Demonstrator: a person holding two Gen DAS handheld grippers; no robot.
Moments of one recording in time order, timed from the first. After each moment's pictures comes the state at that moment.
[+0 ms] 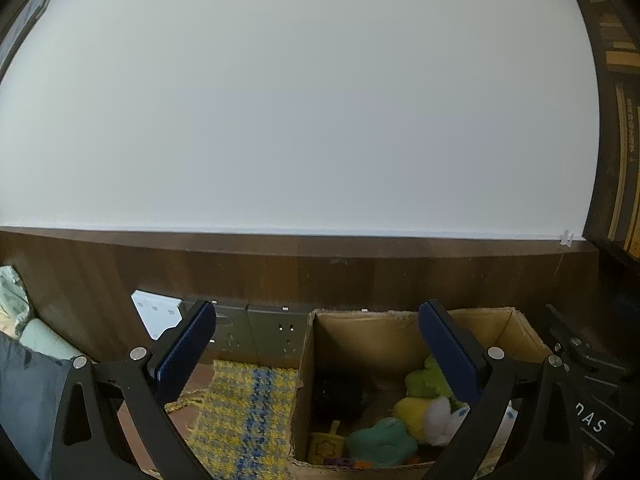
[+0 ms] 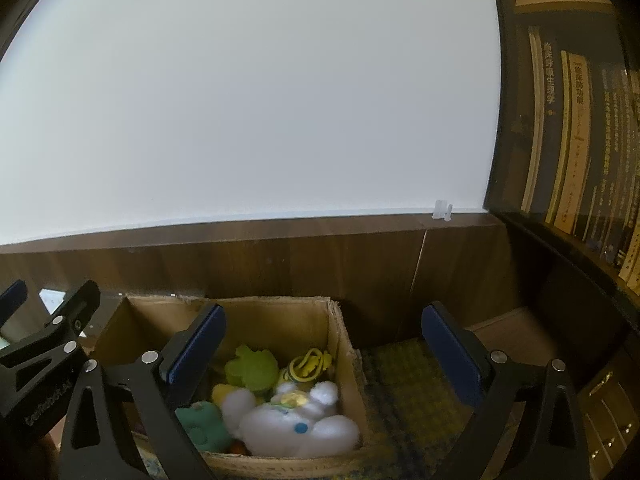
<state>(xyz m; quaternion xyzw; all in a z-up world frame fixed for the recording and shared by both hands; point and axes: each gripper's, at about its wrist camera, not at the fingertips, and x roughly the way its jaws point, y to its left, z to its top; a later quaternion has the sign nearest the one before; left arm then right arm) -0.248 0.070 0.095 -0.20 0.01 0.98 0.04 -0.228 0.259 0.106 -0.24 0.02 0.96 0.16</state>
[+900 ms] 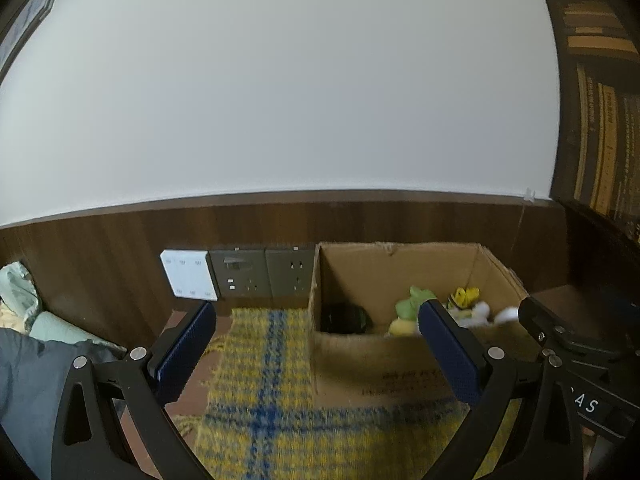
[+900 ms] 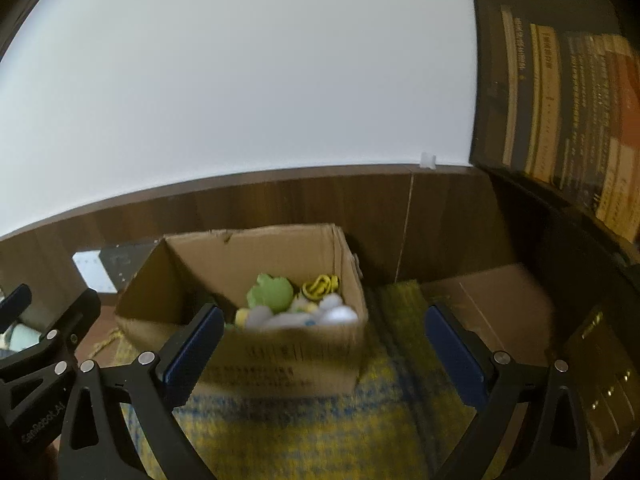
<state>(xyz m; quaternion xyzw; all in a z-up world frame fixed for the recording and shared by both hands) -0.159 0.048 0.084 -0.23 0.02 0.97 0.06 -0.149 0.243 0.090 -0.28 0.04 0.95 0.14</state>
